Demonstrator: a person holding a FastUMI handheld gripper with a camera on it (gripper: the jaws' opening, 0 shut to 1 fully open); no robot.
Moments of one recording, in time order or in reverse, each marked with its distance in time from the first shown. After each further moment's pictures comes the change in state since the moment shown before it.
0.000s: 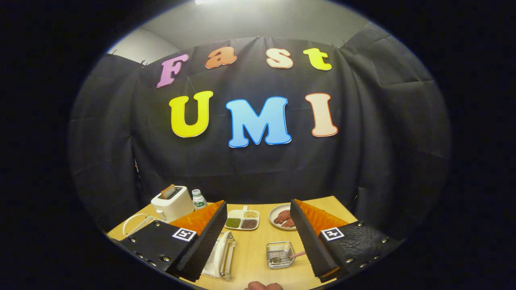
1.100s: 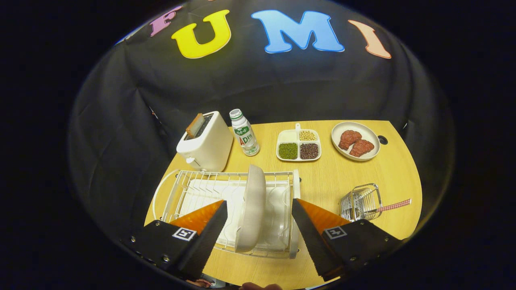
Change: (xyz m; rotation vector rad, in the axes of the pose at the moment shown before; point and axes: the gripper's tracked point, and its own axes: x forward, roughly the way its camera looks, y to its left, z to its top) arm 0.061 0.141 -0.132 0.064 0.686 0.160
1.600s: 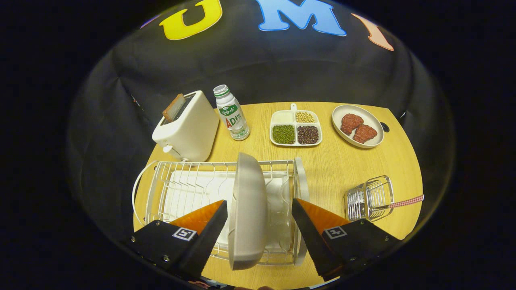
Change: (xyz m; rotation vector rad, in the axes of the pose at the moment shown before) arm 0.054 -0.003 -0.021 -0.001 0.129 -0.098
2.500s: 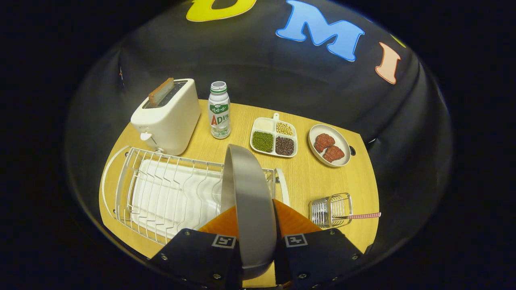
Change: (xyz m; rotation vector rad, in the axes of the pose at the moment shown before) arm -0.035 -0.006 0.022 -0.177 0.005 -0.277
